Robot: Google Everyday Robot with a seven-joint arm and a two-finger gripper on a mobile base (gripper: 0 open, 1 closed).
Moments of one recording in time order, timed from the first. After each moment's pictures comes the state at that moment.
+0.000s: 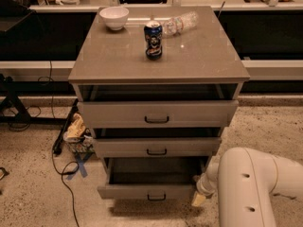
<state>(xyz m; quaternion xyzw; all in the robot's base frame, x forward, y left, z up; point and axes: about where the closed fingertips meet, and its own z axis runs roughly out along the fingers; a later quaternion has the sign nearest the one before) 0.556 -0.238 0.157 -0.63 0.76 0.07 0.15</state>
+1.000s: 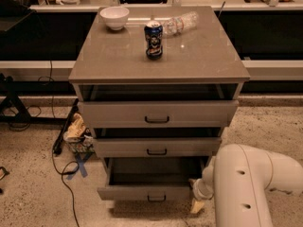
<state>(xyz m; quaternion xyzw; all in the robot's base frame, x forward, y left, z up) 0.512 -0.214 0.147 -0.69 0.71 0.10 0.11</state>
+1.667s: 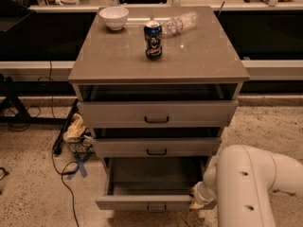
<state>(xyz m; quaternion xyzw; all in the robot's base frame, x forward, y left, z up) 0.508 -0.215 0.150 -0.68 0.71 0.10 0.12</state>
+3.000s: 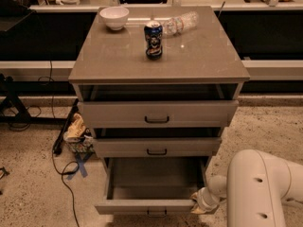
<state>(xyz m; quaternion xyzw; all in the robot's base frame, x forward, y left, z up) 0.479 -0.223 0.150 -0.67 0.73 0.11 0.13</state>
